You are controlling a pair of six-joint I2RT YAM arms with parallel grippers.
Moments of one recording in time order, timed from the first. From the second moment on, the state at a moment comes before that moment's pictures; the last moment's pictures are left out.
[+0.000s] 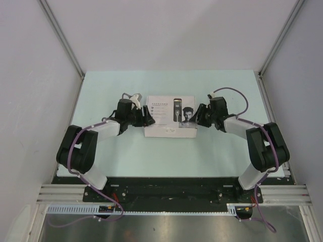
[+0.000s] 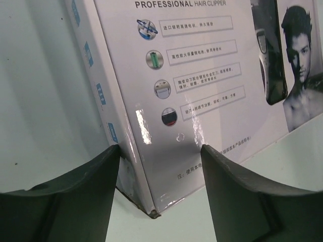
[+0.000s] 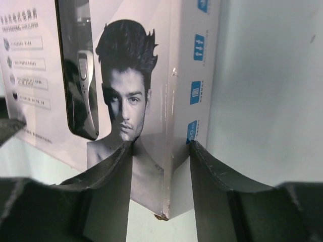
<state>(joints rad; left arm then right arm) -0.32 1.62 0.80 0.15 0.36 -0.40 0.32 1.63 0.84 0.04 -0.29 0.61</state>
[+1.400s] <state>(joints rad) -0.40 1.50 0.73 0.13 0.27 -0.39 0.29 1.63 0.82 0.05 -0.30 0.58</state>
